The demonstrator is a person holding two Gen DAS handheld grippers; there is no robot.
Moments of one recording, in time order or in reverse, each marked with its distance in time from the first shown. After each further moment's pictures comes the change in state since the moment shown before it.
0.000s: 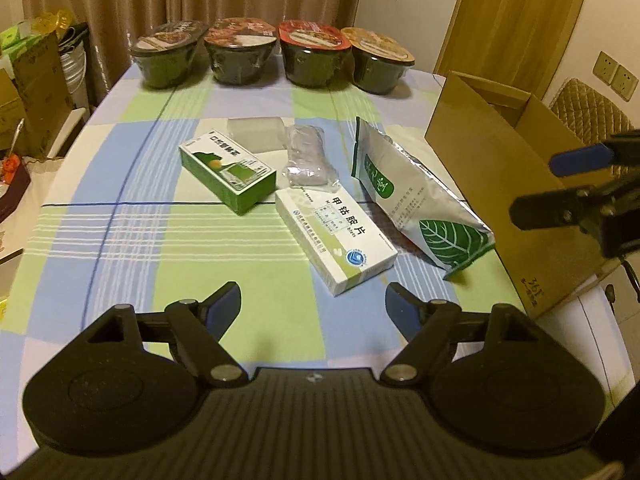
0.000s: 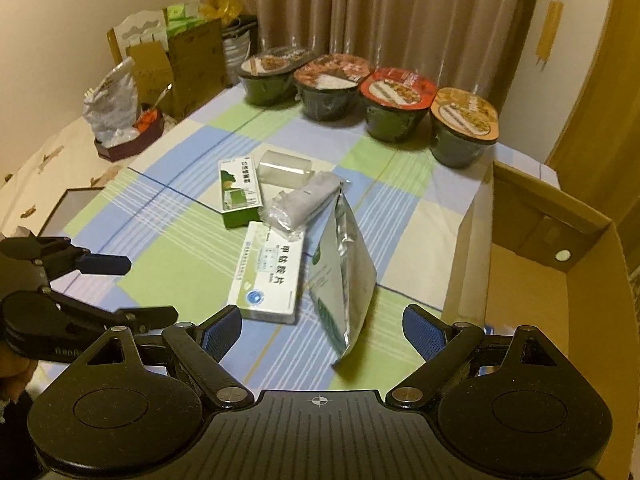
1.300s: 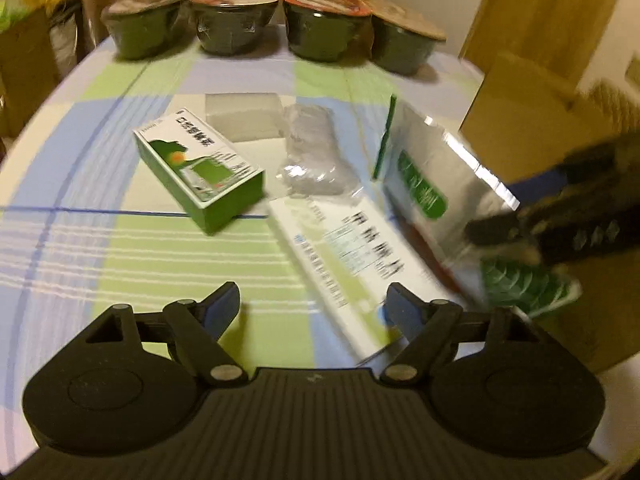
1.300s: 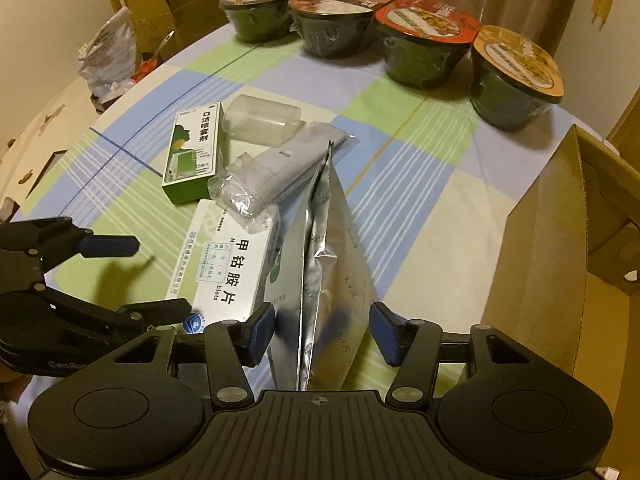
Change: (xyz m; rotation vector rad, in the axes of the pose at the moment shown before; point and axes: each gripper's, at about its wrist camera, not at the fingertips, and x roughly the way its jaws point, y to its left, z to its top) left arm 0.098 0.004 0.024 -0.076 0.040 -0.021; right arm 0.113 -0.046 0.024 -0.022 0.141 0.073
